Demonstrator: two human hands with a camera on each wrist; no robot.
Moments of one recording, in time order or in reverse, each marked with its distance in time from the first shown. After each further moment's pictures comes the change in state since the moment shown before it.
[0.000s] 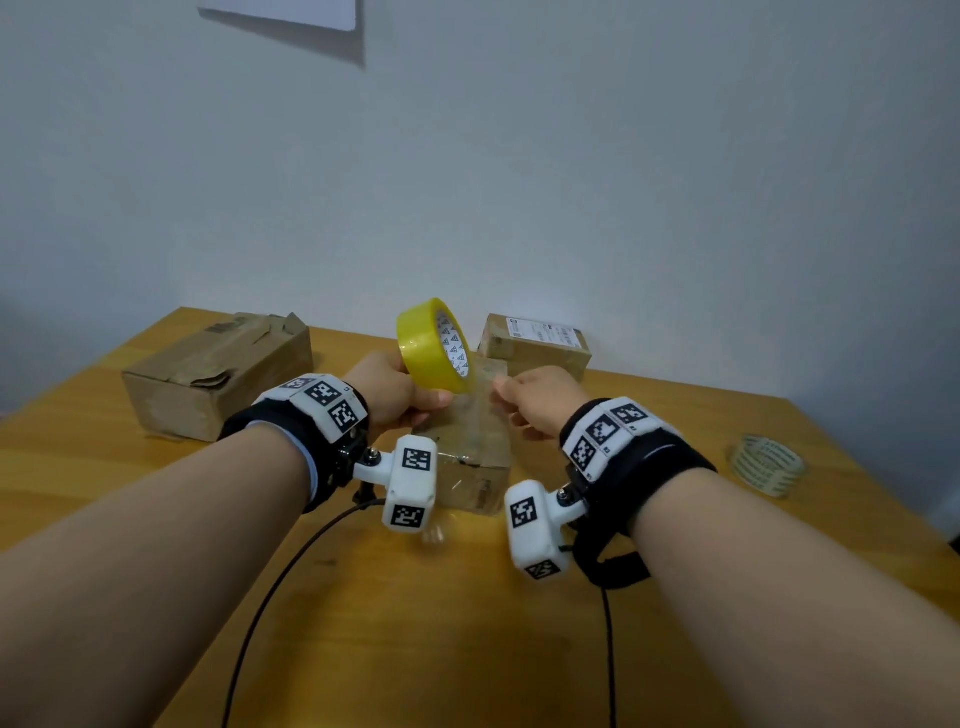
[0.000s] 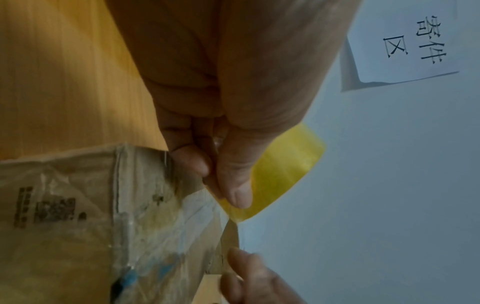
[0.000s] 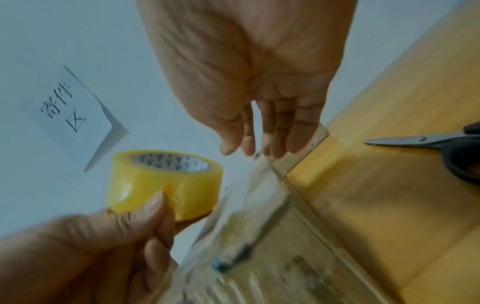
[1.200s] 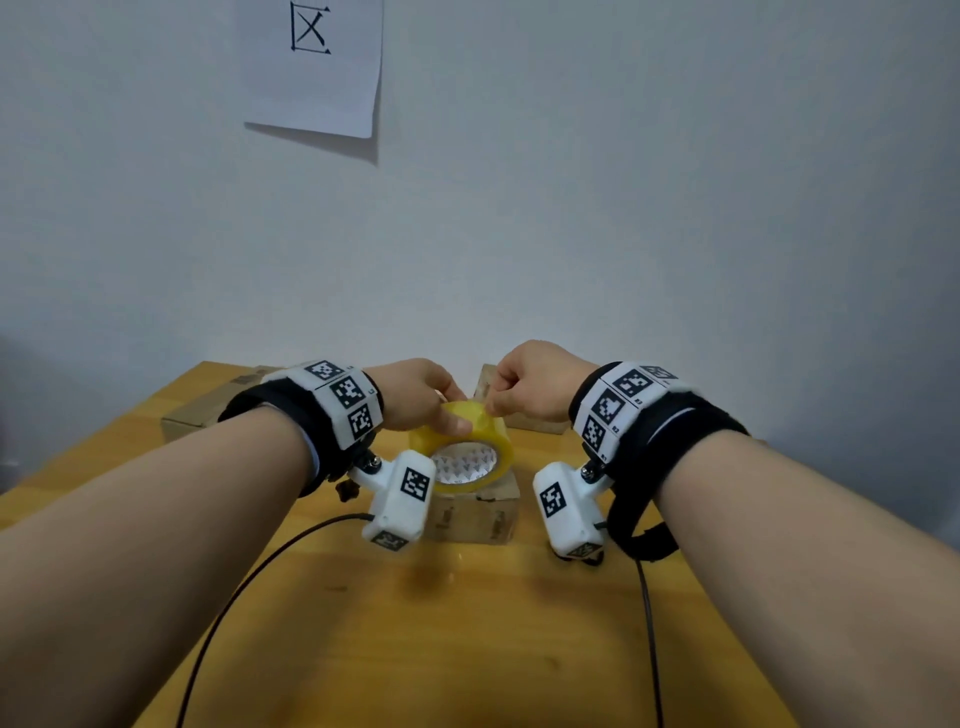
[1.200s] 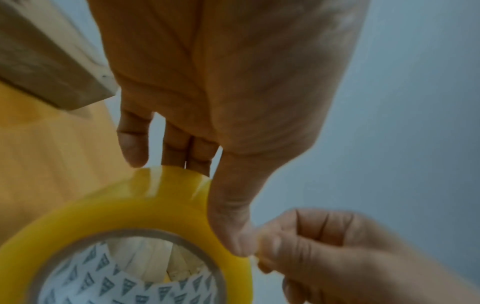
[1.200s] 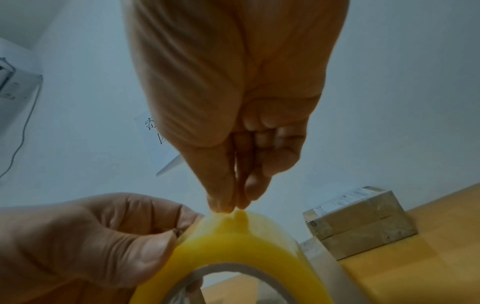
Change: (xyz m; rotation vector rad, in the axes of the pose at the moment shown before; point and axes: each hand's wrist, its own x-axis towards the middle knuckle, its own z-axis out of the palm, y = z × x) left_hand -0.048 0.069 -0.004 0.702 -0.147 0.109; right_hand -0.061 -0.073 -0.055 -0.561 -0.060 -0.421
